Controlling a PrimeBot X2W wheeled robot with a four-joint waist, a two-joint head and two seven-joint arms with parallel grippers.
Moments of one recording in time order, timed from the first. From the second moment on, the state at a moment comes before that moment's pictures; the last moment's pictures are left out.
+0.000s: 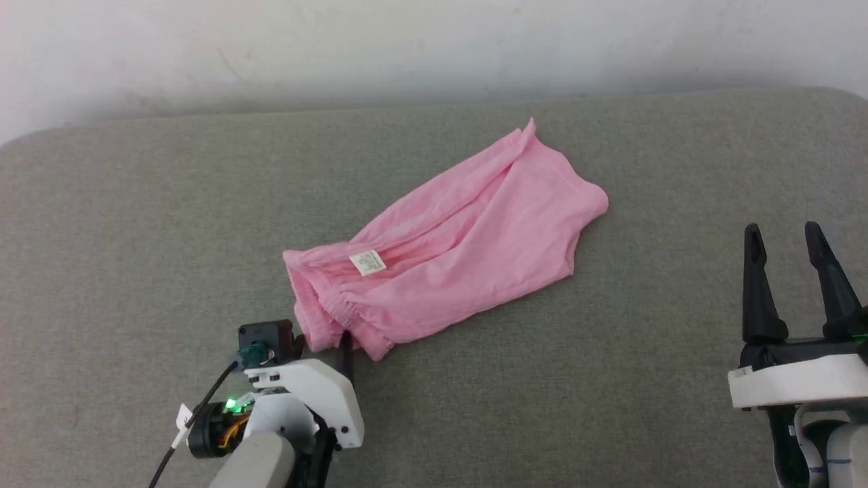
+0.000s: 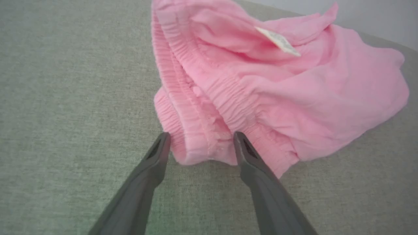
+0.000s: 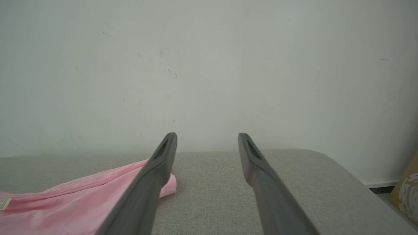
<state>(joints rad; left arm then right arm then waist) -0.21 0.19 -0.39 0.31 -0.51 0.26 0.10 -0.06 -0.08 -0.13 -0.06 0.15 0.13 -0.19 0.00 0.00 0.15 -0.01</state>
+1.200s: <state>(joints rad) -0.26 0.11 -0.54 0.24 -0.51 0.15 0.10 -0.55 -0.29 0.03 0.39 0.29 0.13 0.55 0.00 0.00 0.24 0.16</state>
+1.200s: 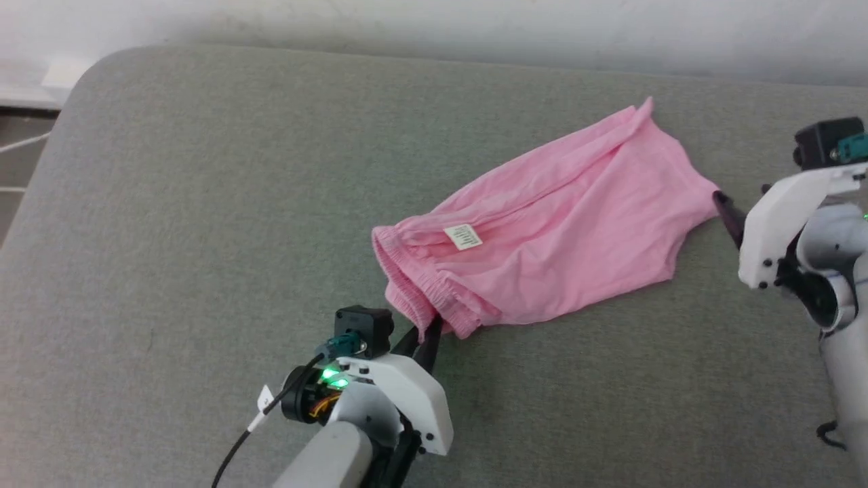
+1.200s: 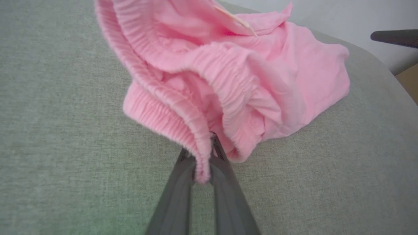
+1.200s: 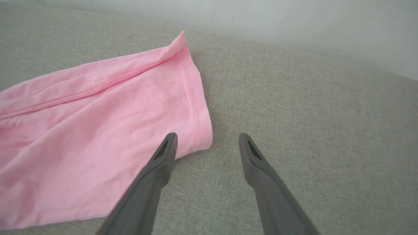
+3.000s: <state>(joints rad) -0.13 0.25 -0.55 0.11 -0.55 0.18 0.07 -0.11 -0.31 -0.02 0.15 0.54 0.13 0.56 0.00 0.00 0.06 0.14</state>
